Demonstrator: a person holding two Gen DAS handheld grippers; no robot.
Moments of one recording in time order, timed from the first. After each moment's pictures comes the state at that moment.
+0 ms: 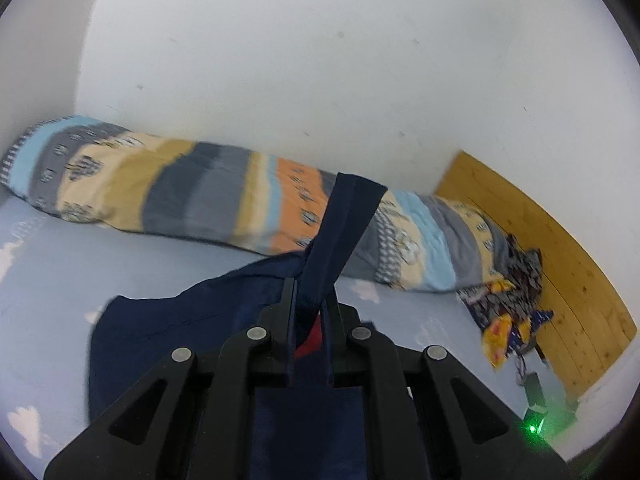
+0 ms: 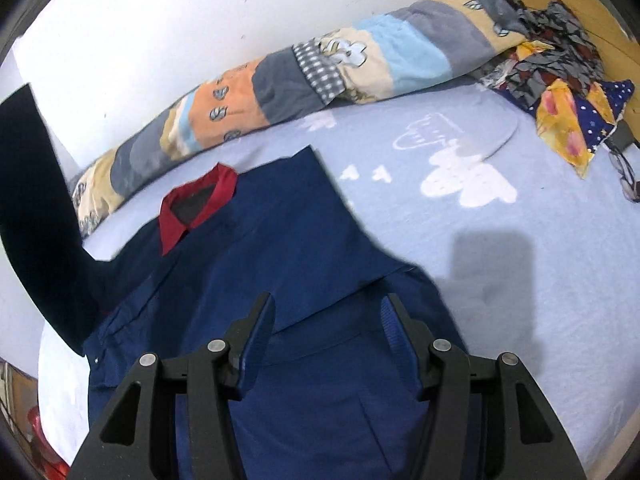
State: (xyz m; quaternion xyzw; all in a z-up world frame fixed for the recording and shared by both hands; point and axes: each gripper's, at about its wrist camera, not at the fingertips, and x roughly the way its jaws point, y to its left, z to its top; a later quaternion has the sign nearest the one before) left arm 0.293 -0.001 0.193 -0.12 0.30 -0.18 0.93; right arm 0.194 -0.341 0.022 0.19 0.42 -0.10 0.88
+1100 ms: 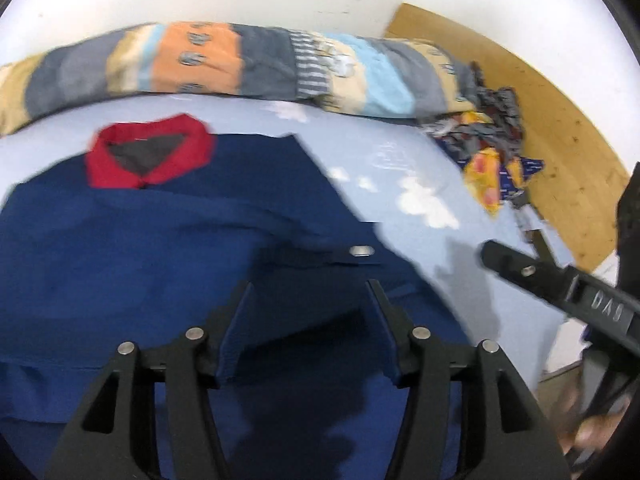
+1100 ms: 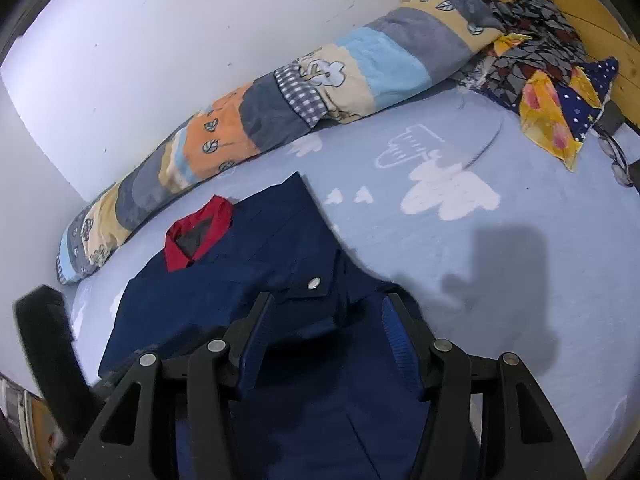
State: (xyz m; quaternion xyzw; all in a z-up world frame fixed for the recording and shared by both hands) left arm 0.234 -0.148 0.015 -0.02 0.44 -0.27 0.86; right arm 0.189 -0.359 0.030 0.23 0.40 -0.10 0.88
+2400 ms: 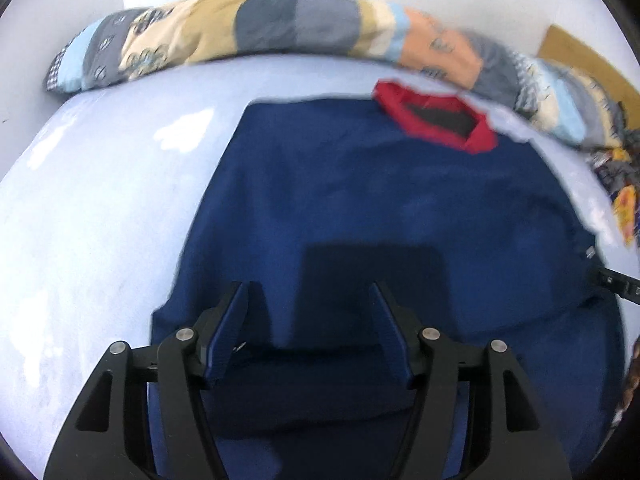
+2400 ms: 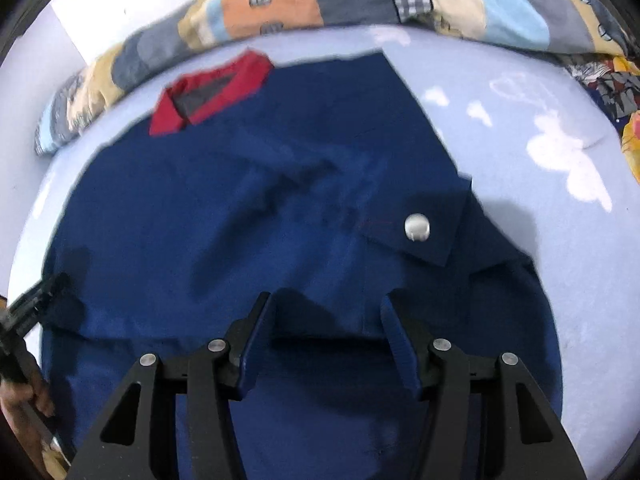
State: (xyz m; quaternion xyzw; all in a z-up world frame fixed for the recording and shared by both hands) left arm 0.265 0.048 -0.046 -0.01 0.45 -0.05 0.89; right arm 0.270 -0.287 -0.047 0.12 0.52 -0.01 0.85
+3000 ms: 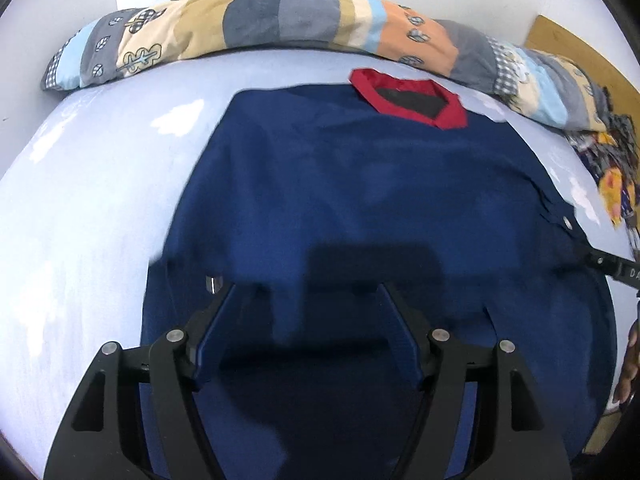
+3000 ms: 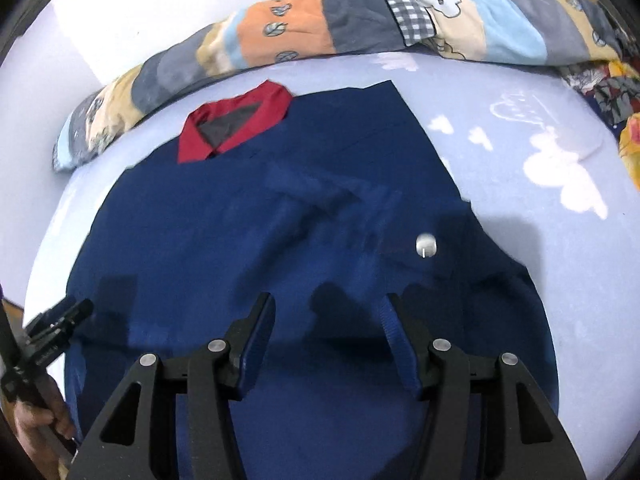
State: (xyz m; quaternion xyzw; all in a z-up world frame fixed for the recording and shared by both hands) left arm 0.214 0.046 -0.045 0.00 0.47 -0.06 0.88; right arm 0.232 -0.268 -0.035 0.11 0.52 0.00 0.85
